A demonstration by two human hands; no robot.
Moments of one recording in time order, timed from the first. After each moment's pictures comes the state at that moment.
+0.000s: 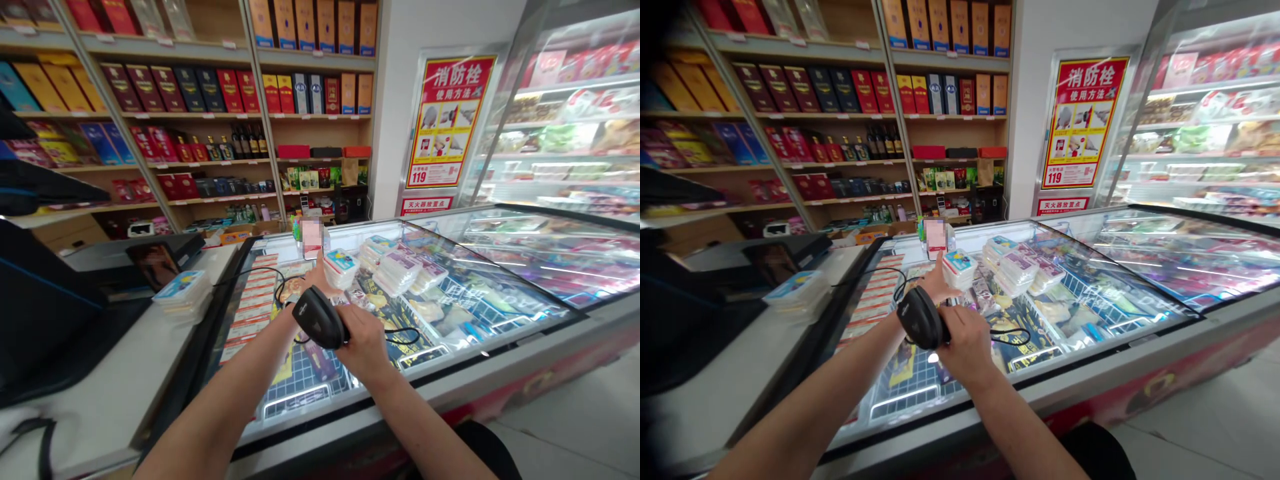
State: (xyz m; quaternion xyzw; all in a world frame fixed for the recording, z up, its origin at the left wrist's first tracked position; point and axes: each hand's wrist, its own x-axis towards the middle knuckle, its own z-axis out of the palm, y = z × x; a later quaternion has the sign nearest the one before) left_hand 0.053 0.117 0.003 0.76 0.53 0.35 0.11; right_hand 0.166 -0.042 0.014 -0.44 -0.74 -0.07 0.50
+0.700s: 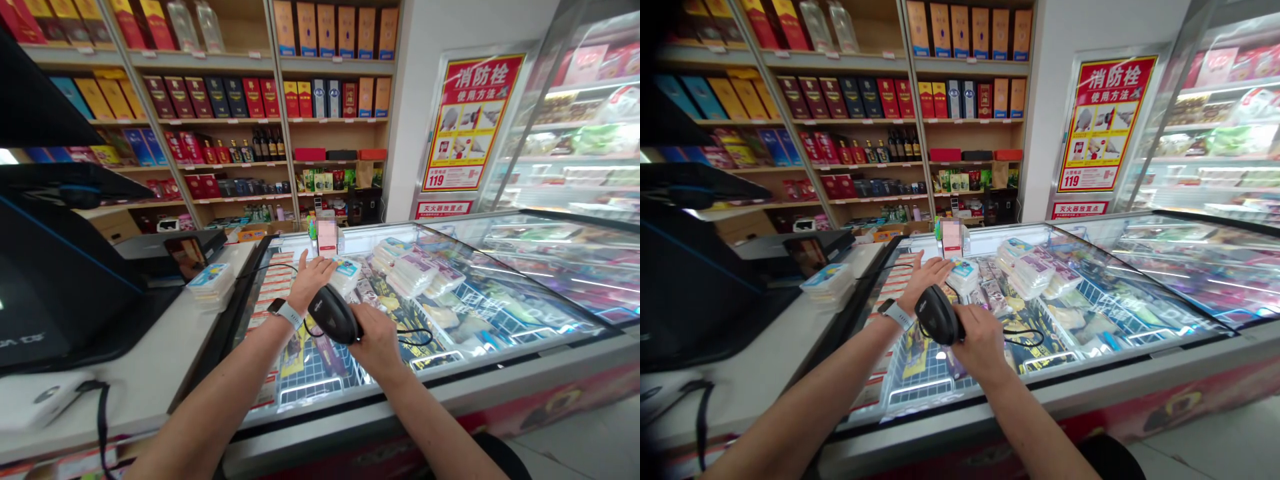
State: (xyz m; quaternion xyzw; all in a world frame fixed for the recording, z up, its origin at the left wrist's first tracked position) left_hand 0.000 0.080 0.043 0.86 0.42 0.26 -0.12; right_hand 0.165 -0.045 0.016 -0.43 -0.76 -0.08 0.49
